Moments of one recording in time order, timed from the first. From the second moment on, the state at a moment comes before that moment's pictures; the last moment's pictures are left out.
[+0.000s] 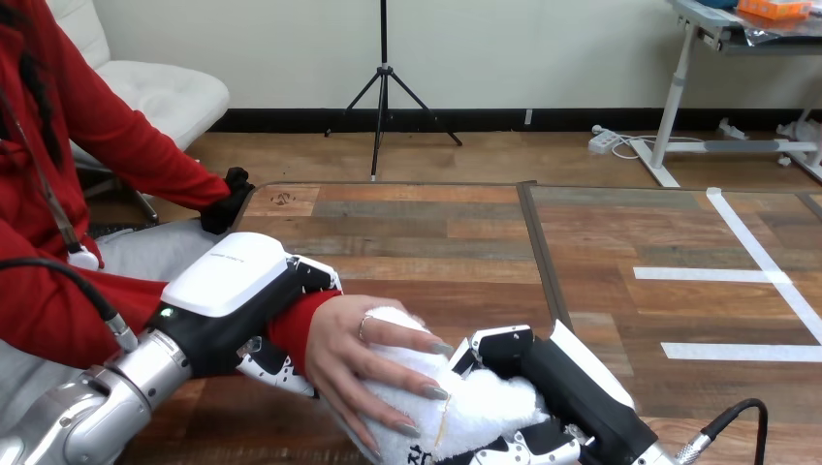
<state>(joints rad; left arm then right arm) -0.28 0.68 -0.25 0.52 0.66 -0.74 0.10 0.05 -0.30 0.19 0.39 0.05 -0.73 0.46</state>
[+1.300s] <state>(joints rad) -0.28 0.71 -0.25 0.52 0.74 -0.70 0.16 -0.01 -0.32 0.18 0.27 0.10 -0.73 0.55</state>
